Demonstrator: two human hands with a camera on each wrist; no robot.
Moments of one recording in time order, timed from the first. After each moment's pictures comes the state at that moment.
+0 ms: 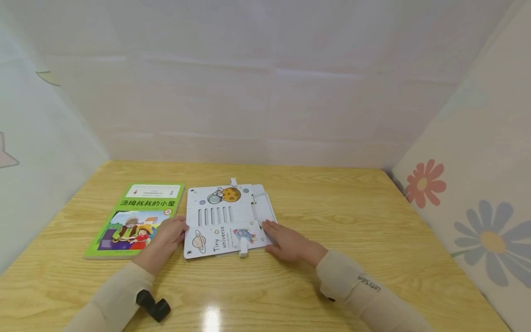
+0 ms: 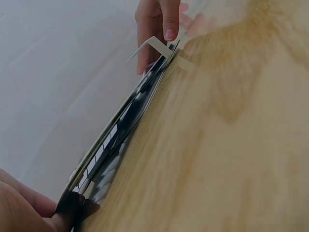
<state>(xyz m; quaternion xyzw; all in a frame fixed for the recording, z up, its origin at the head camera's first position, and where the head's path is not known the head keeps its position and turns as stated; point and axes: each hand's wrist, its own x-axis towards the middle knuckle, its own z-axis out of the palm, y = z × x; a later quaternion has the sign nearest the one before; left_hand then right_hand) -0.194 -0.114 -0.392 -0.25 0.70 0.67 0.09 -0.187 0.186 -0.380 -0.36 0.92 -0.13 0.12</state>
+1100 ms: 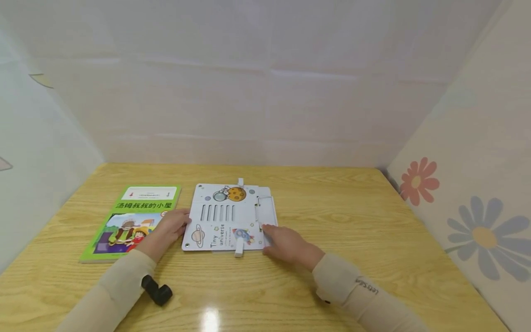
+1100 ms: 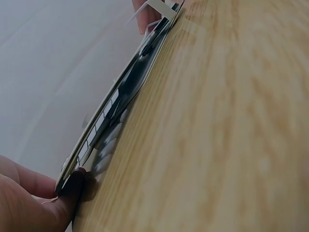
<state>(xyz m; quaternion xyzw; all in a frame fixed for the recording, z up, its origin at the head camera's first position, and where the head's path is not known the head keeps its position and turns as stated) -0.223 -0.115 -0.393 -0.20 0.71 0.66 0.14 -0.178 0.175 -0.374 -0.29 0.95 -0.12 0.09</state>
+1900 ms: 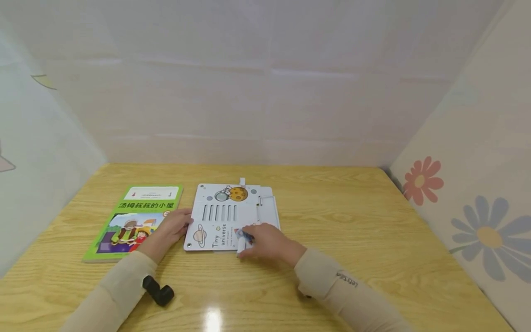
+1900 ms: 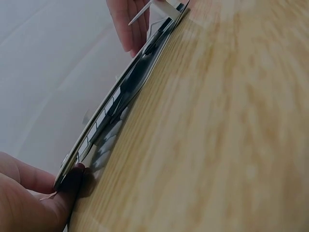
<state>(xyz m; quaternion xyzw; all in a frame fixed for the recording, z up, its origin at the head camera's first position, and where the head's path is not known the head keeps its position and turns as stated) -0.222 -0.115 -0.395 -0.19 0.69 0.68 0.14 -0.181 0.129 -0.365 -0.31 0.93 -0.14 0.10</state>
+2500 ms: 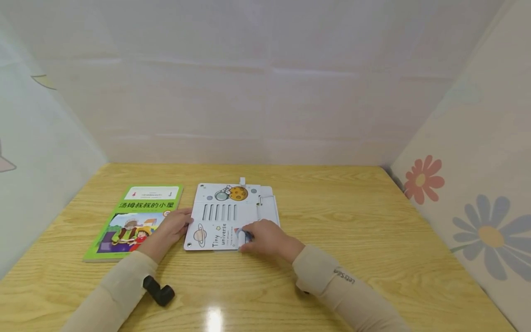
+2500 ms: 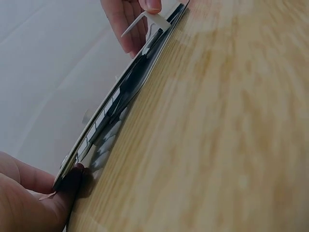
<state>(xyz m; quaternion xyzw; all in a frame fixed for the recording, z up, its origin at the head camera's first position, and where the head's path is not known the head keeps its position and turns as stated) -0.221 -0.115 -0.395 -0.19 0.69 0.68 0.13 -0.189 0.129 -0.363 -0.33 0.93 -0.14 0.10</state>
